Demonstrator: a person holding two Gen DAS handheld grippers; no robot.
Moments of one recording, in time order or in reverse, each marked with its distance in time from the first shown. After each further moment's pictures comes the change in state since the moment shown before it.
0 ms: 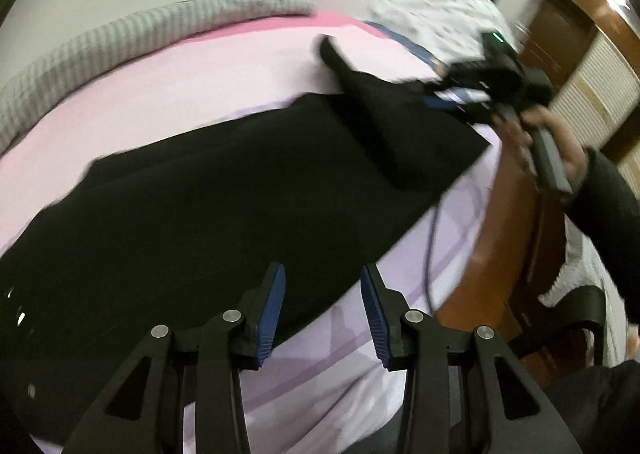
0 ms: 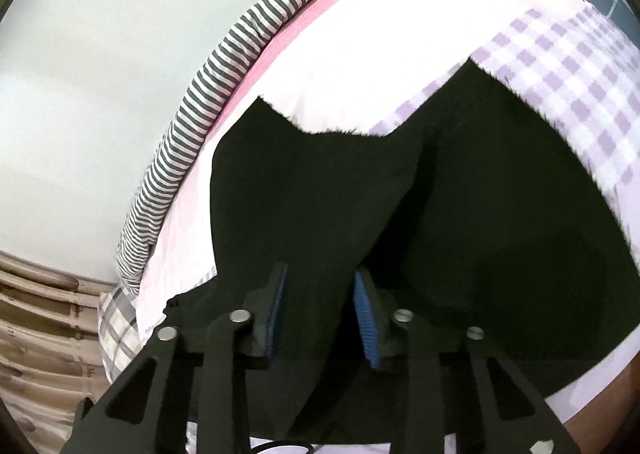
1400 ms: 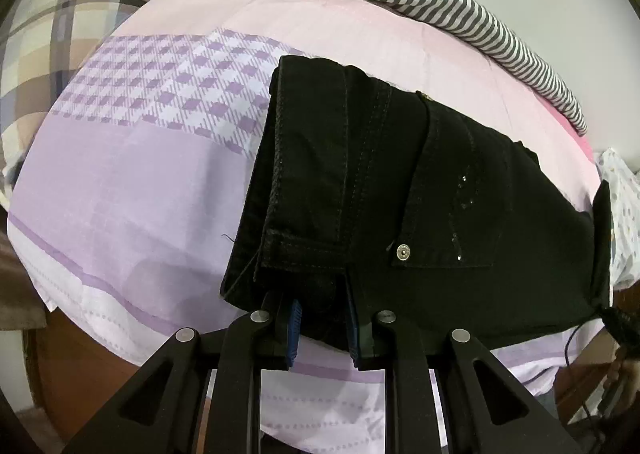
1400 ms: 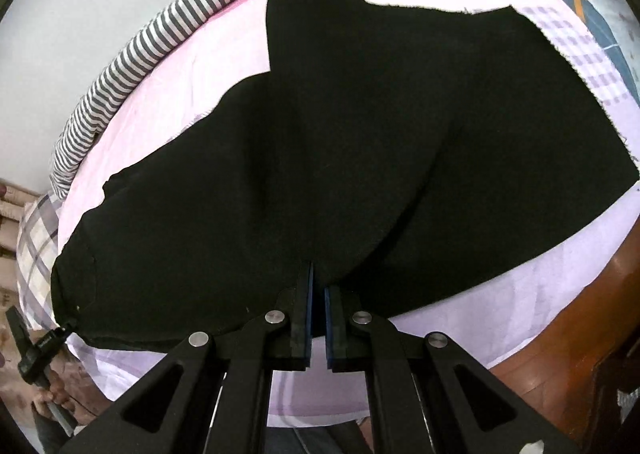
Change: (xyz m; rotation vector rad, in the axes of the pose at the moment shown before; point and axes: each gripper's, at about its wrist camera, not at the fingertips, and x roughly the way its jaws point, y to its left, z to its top) left arm -0.132 0.249 -0.163 -0.820 -0.017 0.400; right arm 0.029 0.081 -0.132 -0.219 0.118 -0.306
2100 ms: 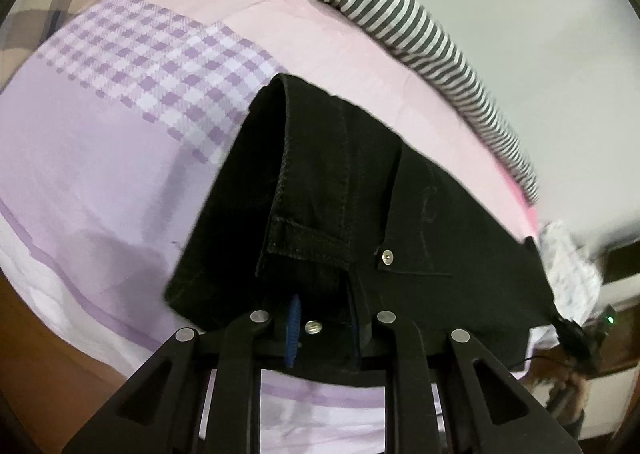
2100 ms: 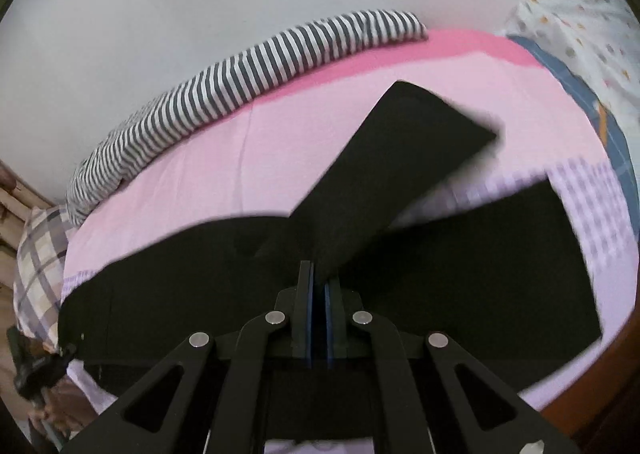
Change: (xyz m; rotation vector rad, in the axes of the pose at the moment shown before) left arm -0.008 0.015 0.021 -0.226 -0.023 -0.236; right arm -0.047 0.038 0.066 -0.118 -0.177 -0.001
